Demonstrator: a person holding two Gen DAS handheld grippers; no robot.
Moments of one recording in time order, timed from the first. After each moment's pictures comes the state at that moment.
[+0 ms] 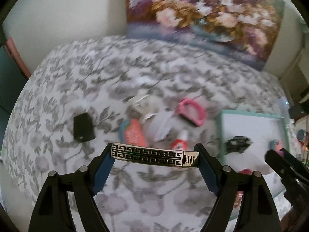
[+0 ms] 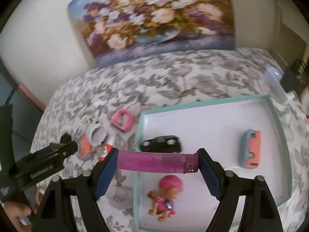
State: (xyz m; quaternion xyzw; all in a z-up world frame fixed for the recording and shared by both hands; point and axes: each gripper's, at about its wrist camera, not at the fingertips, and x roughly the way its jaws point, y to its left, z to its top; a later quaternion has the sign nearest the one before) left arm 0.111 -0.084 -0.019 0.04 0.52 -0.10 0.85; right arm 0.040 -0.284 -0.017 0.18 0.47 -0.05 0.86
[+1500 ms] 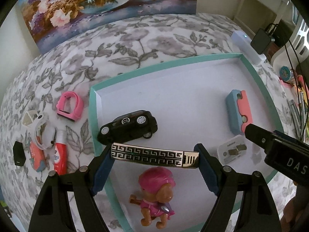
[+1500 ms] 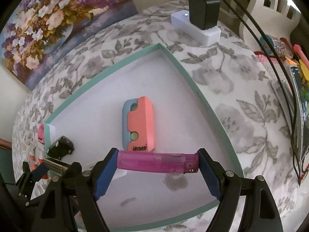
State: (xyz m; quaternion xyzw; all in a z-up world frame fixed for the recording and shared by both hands) left arm 0.063 -0.263 -0.079 0.17 0.55 -0.23 0.78; right arm -0.014 -0.423 -0.078 0.27 0.54 -0.23 0.76
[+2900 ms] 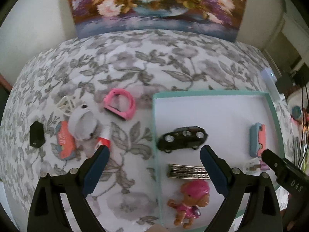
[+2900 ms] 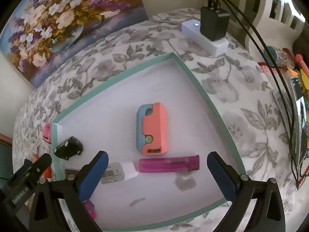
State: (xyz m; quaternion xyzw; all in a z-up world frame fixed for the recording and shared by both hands) left arm 0.098 -0.195 -0.048 0.09 0.55 -0.14 0.82; right arm -0.005 -0.408 -0.063 0.24 0.53 -0.22 0.78
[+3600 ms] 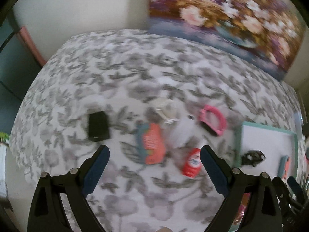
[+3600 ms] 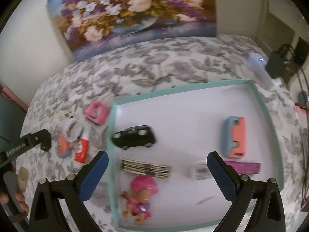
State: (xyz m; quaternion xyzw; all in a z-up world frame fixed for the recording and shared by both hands) left arm 0.141 -0.051 -0.022 0.02 0.55 -0.01 0.84; right arm 0.043 -0.293 -0.039 0.17 0.51 -0.10 0.84
